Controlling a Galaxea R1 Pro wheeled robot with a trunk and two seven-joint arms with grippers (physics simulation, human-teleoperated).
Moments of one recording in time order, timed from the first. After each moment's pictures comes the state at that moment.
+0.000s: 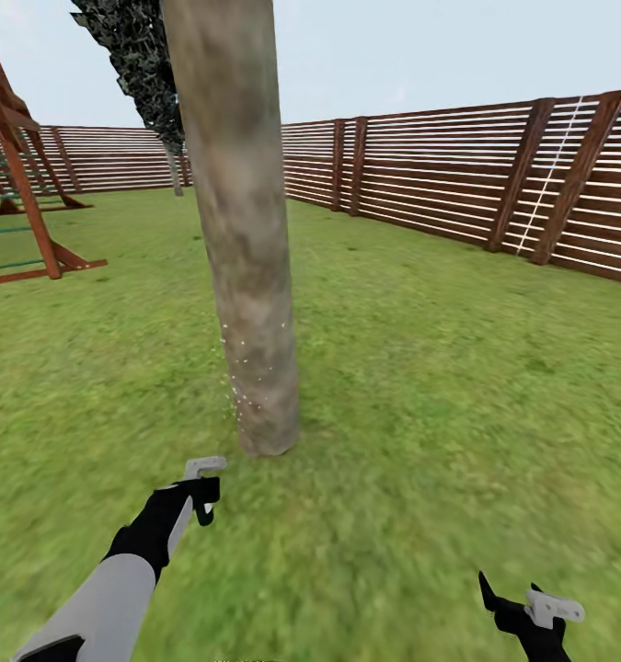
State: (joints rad) left arm -0.71 -0.06 0.31 -0.56 -0.23 0.35 -0.05; right arm -0.39 -0.13 -1.00 -0.28 0.50 -0.67 0.39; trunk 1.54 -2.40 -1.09
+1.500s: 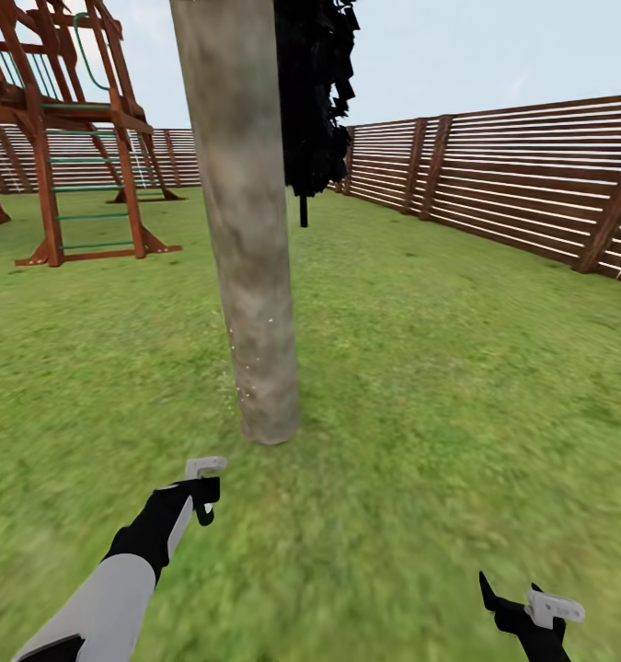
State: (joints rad) left arm -0.71 -0.06 0.31 -0.56 -0.23 0.35 -0.05; right arm -0.39 -0.13 -1.00 -0.28 0.50 -0.67 0.39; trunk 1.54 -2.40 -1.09
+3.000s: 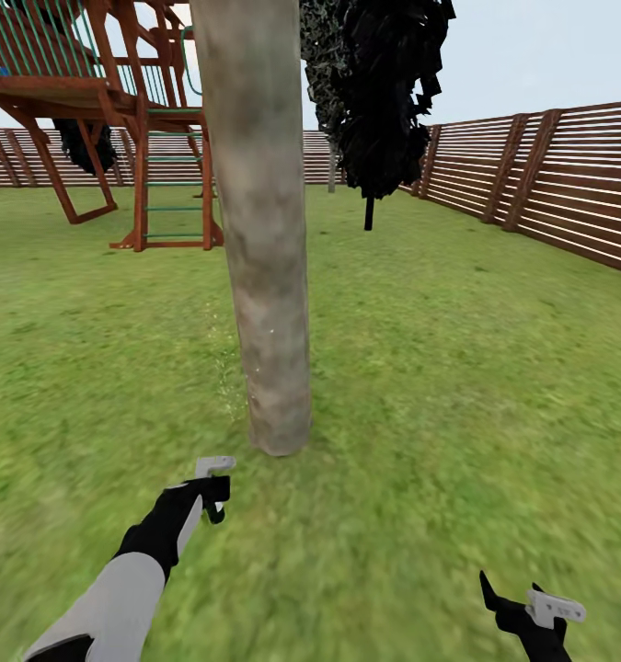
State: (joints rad) left arm -0.72 -0.09 0.29 -0.56 -0.22 0.34 -0.06; right arm -0.39 -0.13 -1.00 -0.28 0.50 -0.67 0.39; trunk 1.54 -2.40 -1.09
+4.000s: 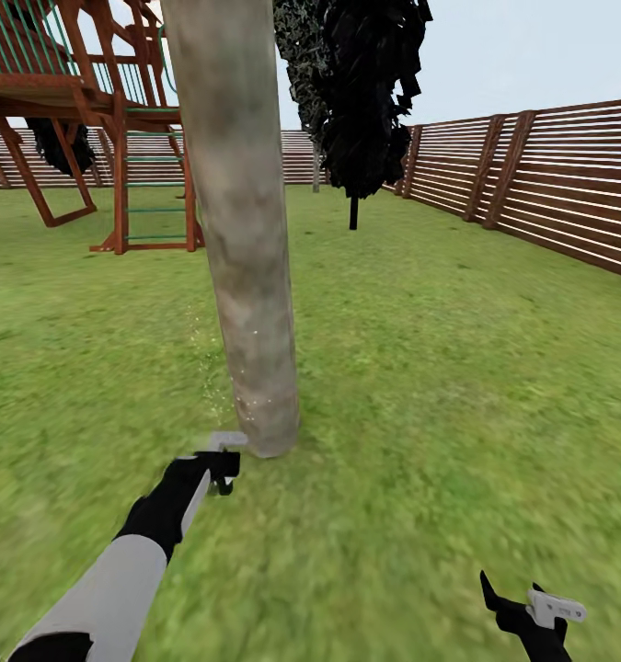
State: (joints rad) left arm -0.74 -0.07 0.07 -0.69 -0.12 0.46 -0.07; right arm -0.39 -0.14 -1.00 -0.28 0.50 -0.67 0.39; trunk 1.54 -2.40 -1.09
